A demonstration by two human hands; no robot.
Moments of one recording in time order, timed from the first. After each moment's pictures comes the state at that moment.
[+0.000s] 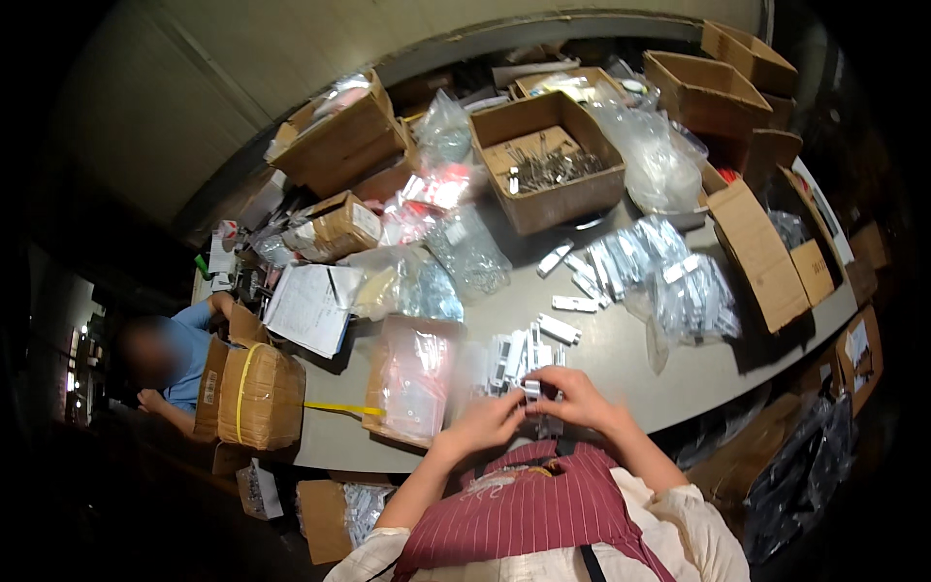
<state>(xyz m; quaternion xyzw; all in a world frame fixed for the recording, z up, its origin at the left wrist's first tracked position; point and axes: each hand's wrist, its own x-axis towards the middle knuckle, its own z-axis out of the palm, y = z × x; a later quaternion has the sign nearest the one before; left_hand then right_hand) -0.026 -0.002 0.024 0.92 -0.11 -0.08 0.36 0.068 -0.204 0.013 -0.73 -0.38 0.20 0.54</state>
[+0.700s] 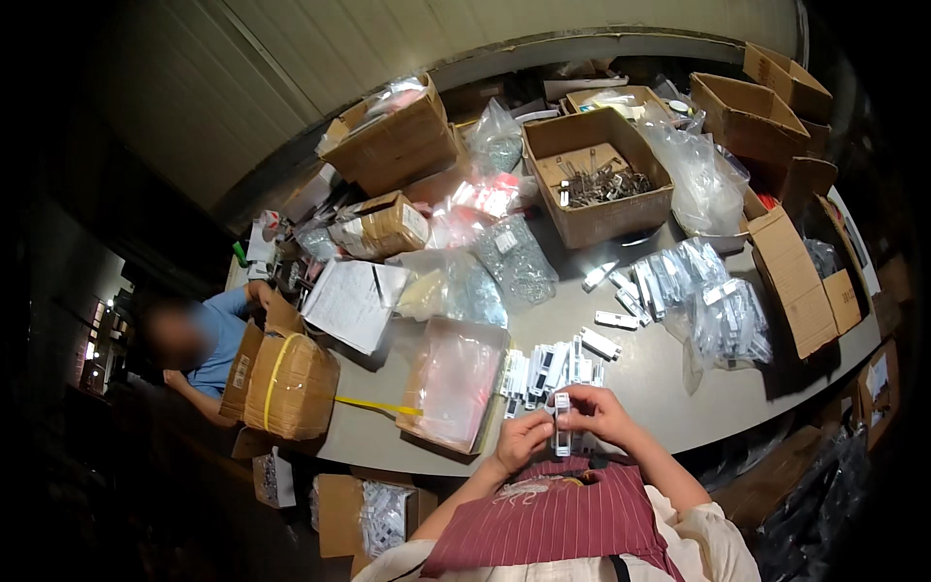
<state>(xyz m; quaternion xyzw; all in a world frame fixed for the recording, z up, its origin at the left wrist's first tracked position) -0.056 -0.009 -0.007 0.65 0.03 -0.03 0.76 0.058 -0.190 0.027 -0.57 -0.20 0.42 0.68</state>
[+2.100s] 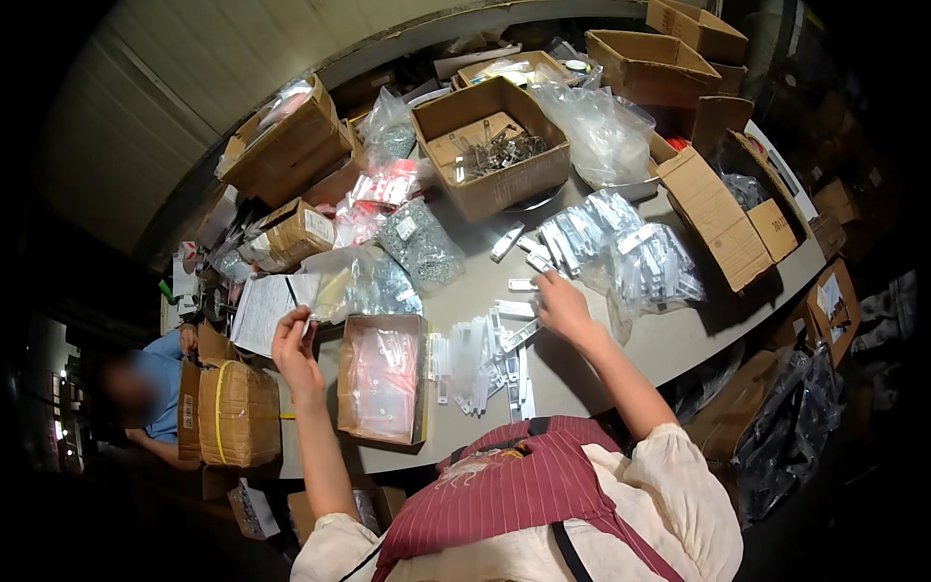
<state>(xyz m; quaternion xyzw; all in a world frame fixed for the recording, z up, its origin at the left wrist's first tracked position) 0.006 0.177 0.106 0.58 0.21 0.32 0.71 0.169 -0.215 -0.028 -0.91 -0.25 -0.01 0.32</state>
